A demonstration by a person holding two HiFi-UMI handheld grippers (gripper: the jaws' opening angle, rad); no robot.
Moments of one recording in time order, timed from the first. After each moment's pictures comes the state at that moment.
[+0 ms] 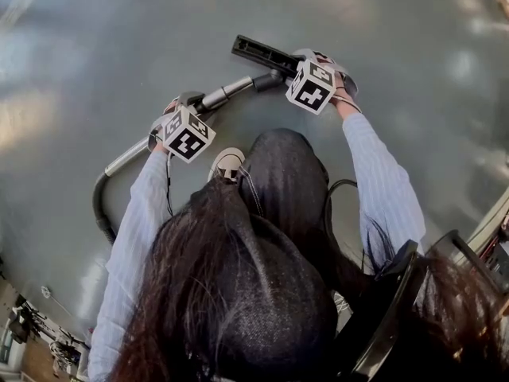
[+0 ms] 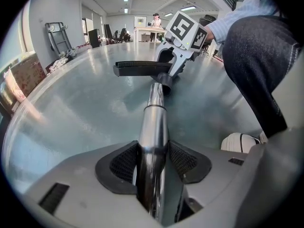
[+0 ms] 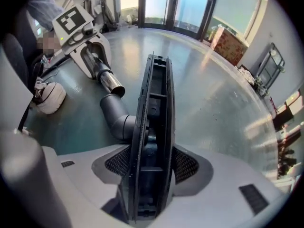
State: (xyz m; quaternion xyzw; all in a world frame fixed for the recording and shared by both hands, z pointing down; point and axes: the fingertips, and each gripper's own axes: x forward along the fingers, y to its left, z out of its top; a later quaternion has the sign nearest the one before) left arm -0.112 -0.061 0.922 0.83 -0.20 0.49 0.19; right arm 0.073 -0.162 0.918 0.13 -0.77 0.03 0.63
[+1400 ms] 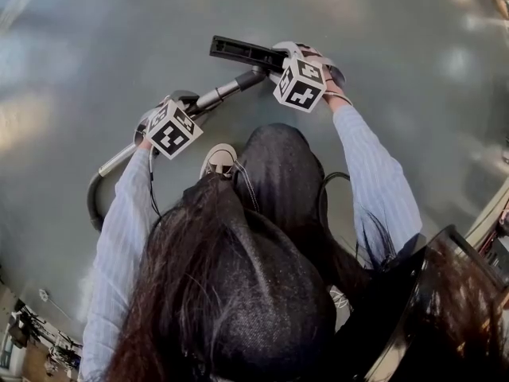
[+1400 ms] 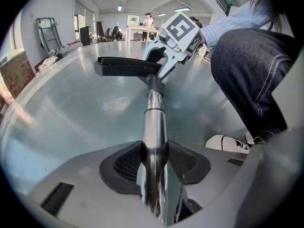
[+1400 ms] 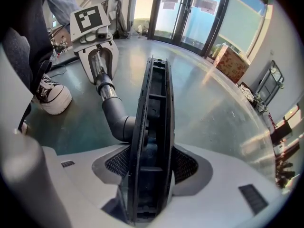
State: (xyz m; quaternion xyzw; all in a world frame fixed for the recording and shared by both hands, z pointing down) left arm -0.094 -0.056 0.886 0.84 -0.14 0.49 0.20; right arm 0.057 -0.169 0.879 0.12 -0.81 -0.04 0.58
